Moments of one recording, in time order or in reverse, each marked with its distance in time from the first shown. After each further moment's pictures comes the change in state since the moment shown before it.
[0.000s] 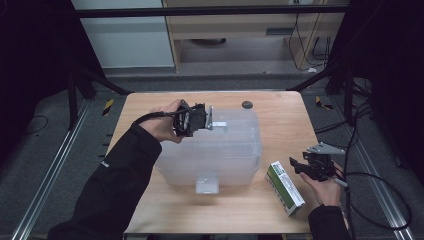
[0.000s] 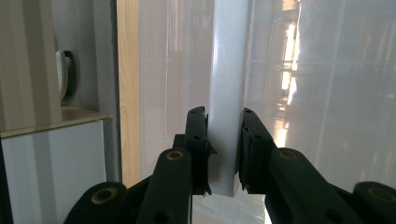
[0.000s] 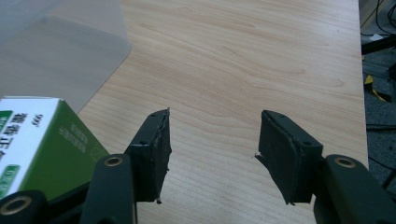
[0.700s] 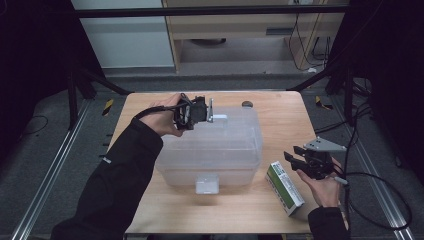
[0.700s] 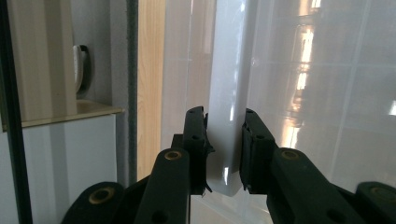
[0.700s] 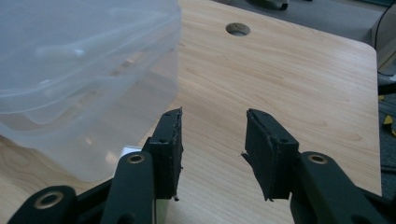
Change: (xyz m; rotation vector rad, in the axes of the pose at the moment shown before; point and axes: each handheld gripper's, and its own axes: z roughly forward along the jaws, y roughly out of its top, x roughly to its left) left arm 0.014 0.003 -0.005 0.028 0.044 -0.032; right arm 0.027 0.032 -0.031 -0.095 0.083 -0.076
